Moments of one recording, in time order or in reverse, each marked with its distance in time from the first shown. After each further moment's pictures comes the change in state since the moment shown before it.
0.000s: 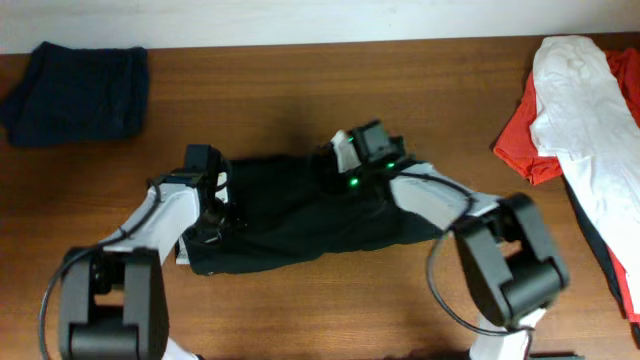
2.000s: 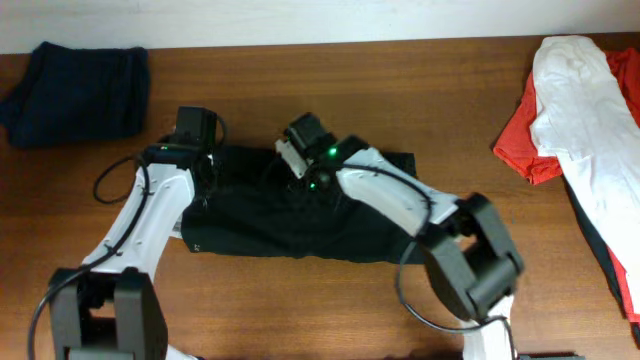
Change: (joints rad) left arm -0.030 -0.058 0.229 -0.097 -0.330 0.040; right arm 0.194 0.128 0.391 -0.436 0.426 -0.425
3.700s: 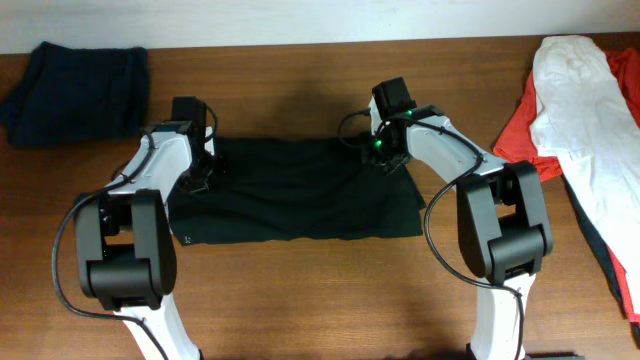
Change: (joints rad) left arm 0.098 0.358 0.192 0.025 0.214 0.054; right arm -0.373 0.077 -0.011 0.078 -0.043 0.310
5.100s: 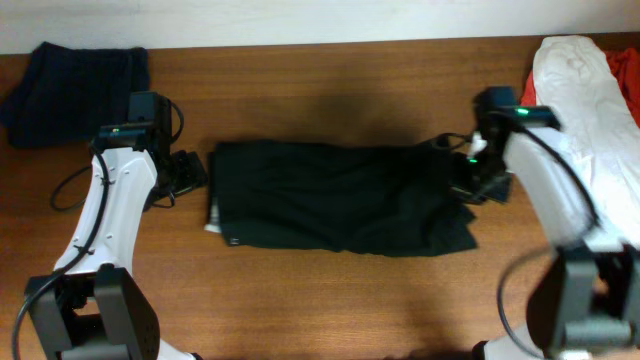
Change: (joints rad) left arm 0.062 -0.333 -0.026 -0.270 -0.217 -0.136; right arm -0.306 -0.441 -0.146 -0.624 0.075 0.112
